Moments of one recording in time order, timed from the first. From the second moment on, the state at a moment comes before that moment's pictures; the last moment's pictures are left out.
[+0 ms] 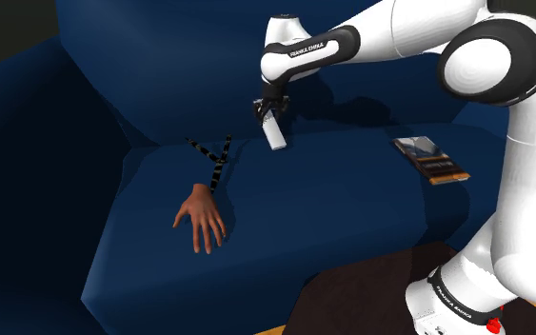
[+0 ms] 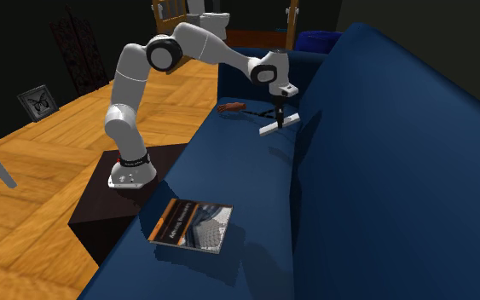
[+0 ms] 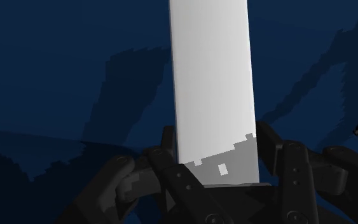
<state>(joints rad) 0.12 0.47 -0.08 -1.58 -0.03 2.15 0.27</state>
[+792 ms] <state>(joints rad) 0.12 0.49 -0.08 -1.58 -0.03 2.16 0.27</state>
